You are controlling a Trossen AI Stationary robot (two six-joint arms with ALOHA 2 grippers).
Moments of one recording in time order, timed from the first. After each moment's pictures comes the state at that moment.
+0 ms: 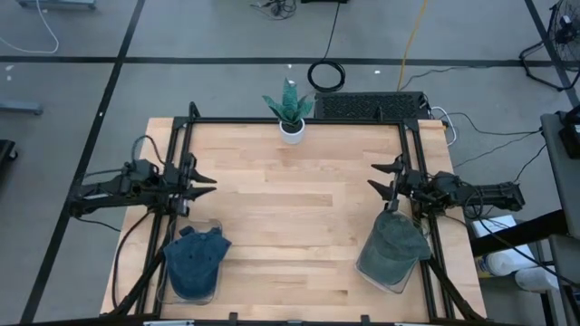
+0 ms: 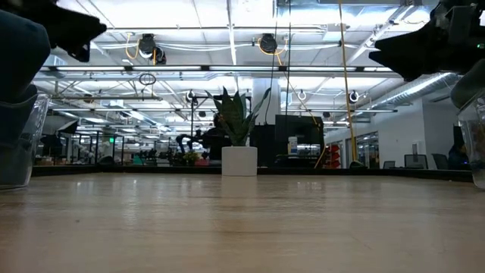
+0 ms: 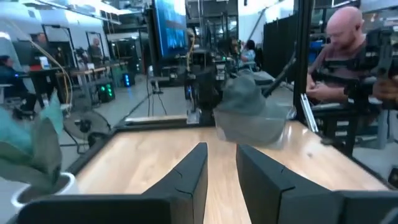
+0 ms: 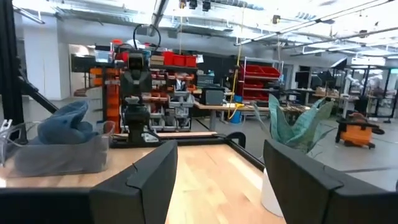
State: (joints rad) left arm 0.09 0.01 0.25 -0.19 0.13 0.07; right arm 0.06 0.01 0.02 0.21 0.34 -0.12
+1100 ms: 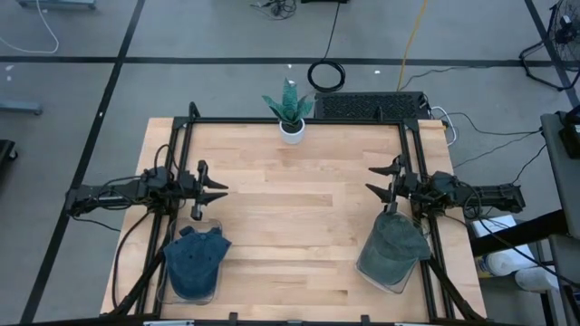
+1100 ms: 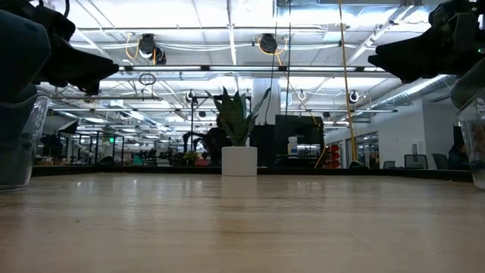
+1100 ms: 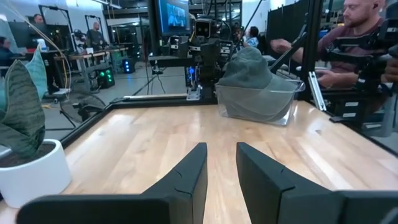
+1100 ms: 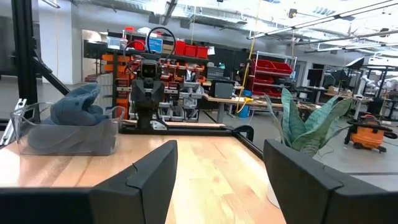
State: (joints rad) left arm 0.09 0.04 0.01 0.03 0.12 0.04; right arm 0.03 0.01 0.02 0.16 0.26 -0.15
